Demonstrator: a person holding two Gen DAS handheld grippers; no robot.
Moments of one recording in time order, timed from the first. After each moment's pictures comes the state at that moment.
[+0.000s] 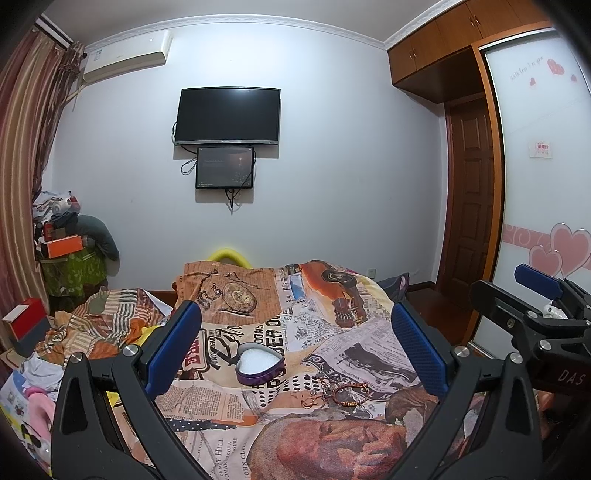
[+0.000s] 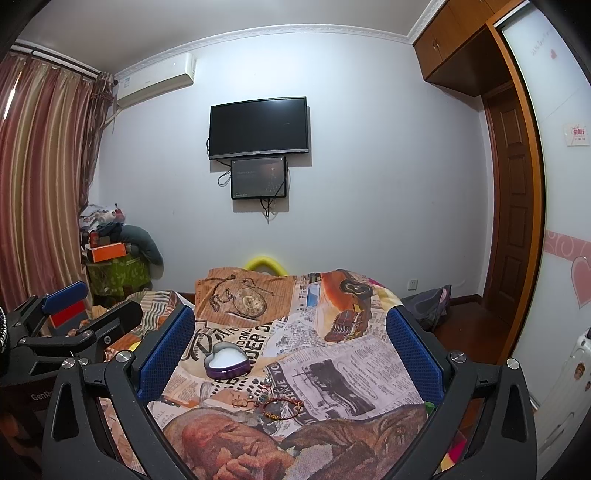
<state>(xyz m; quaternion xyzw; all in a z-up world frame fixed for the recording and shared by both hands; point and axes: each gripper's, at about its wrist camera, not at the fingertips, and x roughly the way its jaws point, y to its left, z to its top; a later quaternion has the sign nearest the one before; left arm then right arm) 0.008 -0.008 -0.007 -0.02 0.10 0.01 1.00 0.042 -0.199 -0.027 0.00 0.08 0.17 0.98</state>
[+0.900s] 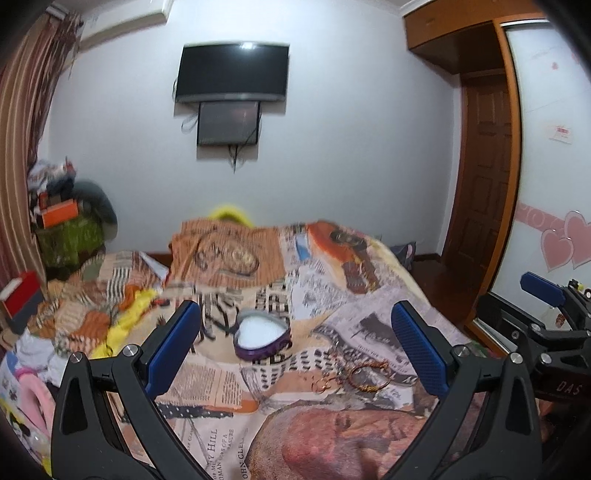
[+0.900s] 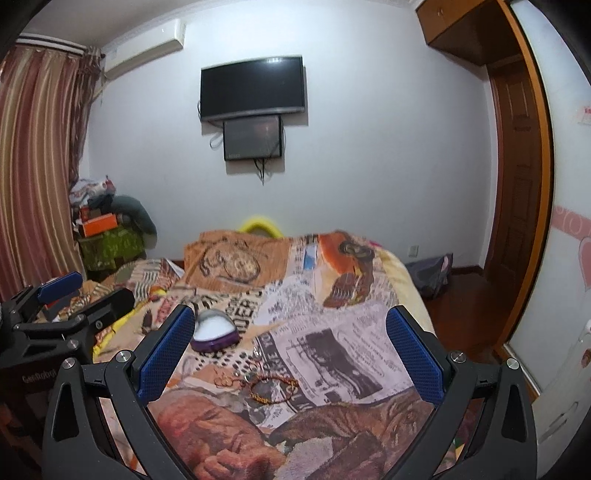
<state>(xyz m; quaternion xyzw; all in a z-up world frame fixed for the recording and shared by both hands) 0.081 0.013 -0.053 -0.04 0.19 0.02 0.98 0.094 -0.194 -0.066 -0.01 0.16 0.16 0.97</state>
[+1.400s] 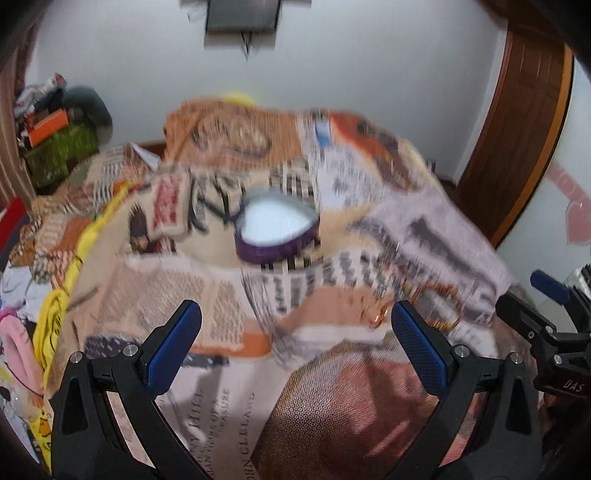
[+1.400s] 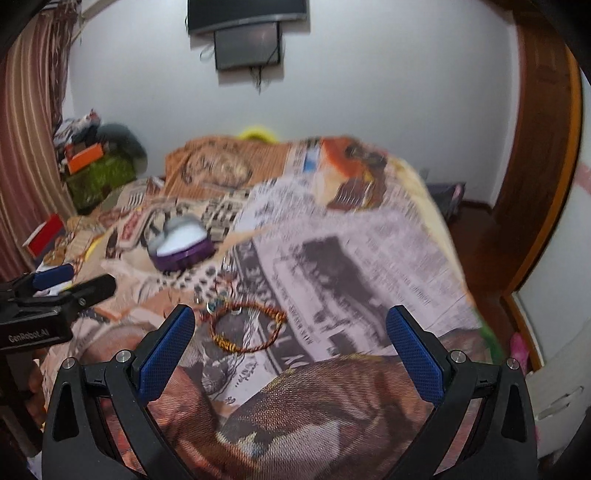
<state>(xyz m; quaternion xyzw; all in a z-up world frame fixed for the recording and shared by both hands) 0.165 0.041 -0.164 -0.08 0.40 0.02 0.91 0.160 -0.190 -0.142 -0.04 0.34 0.18 0.92</state>
